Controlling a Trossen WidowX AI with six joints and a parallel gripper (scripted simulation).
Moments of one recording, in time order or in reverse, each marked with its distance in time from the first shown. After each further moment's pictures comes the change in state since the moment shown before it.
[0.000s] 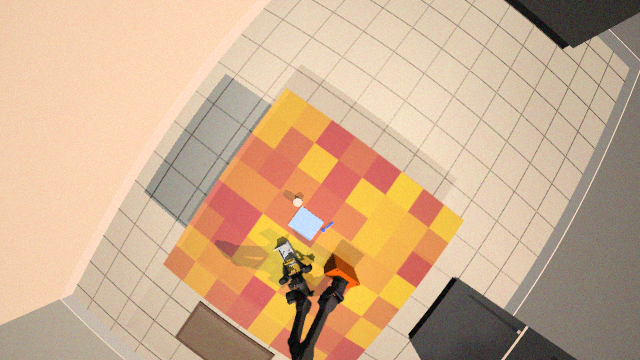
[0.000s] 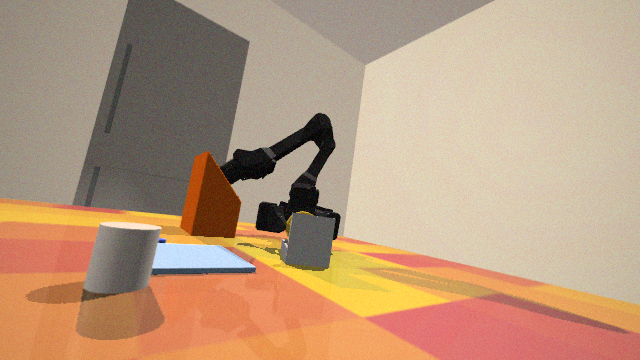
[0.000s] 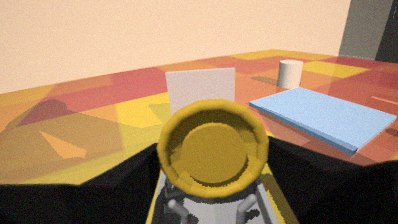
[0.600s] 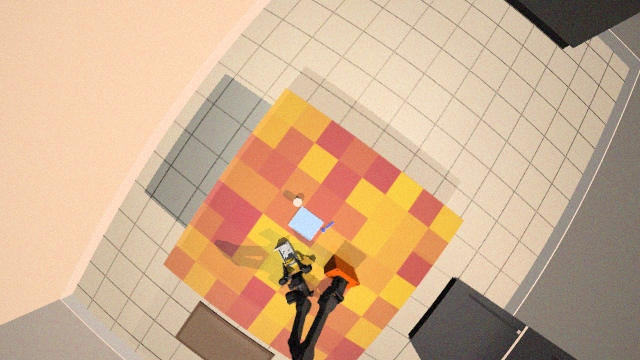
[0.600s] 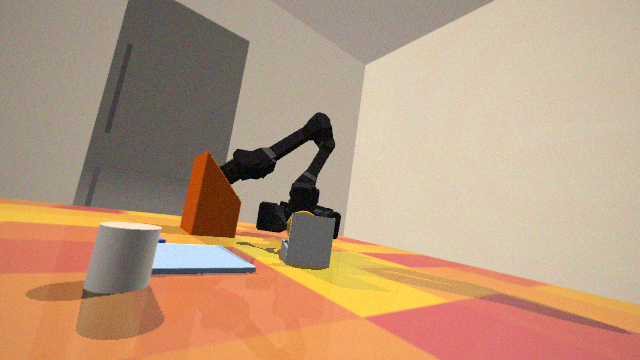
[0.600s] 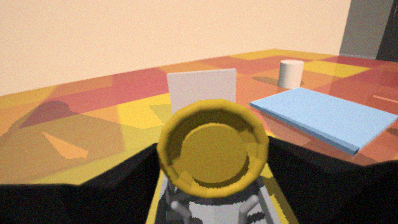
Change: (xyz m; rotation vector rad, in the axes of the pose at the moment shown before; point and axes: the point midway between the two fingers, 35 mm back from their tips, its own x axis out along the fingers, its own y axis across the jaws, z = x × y) arm 0.000 0.001 0.001 0.006 -0.001 0.002
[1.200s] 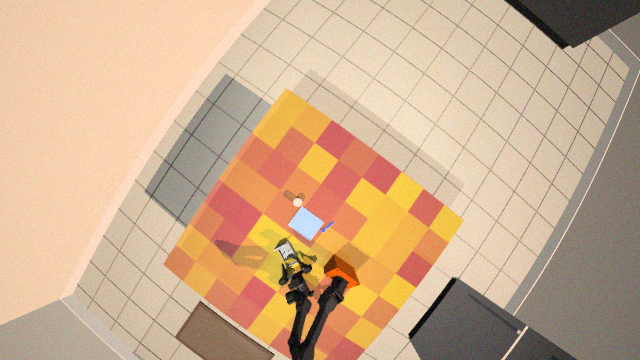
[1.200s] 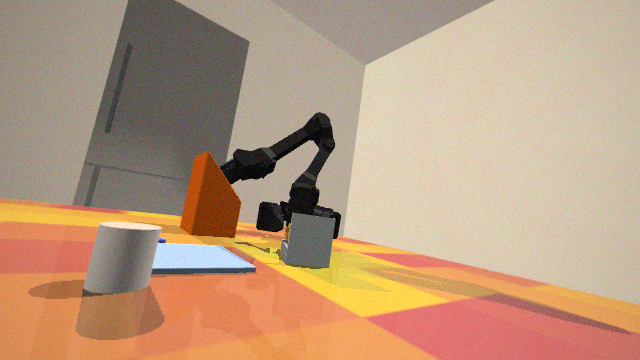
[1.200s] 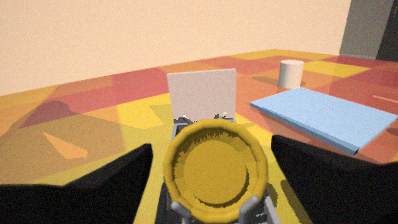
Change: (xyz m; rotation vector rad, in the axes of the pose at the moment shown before) arm 0.000 0.000 0.000 0.000 0.000 0.000
